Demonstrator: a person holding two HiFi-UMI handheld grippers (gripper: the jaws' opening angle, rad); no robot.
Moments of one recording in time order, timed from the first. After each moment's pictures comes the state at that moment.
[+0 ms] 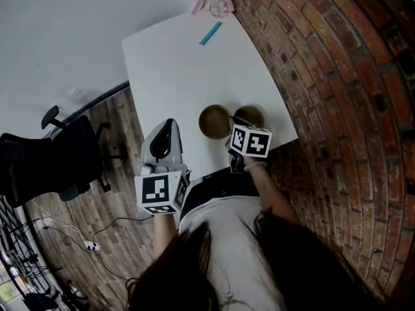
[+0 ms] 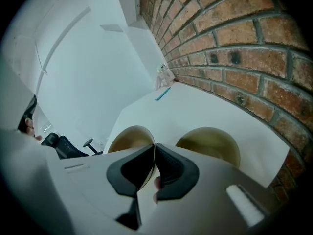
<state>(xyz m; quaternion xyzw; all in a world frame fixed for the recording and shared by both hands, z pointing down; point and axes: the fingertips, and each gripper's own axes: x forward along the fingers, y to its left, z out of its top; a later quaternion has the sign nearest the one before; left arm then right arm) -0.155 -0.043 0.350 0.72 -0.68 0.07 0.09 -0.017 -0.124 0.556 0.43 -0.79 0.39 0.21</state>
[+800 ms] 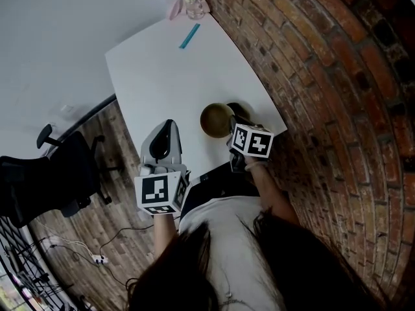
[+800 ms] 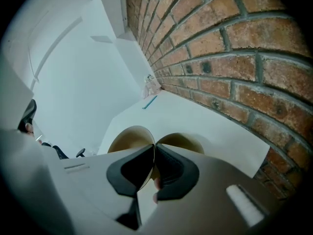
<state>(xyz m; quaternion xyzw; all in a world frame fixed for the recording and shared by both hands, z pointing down) -0.112 -0.056 0.350 0.76 -0.65 0.07 0.08 0.042 -0.130 0.547 0.48 -0.76 0.40 0.17</state>
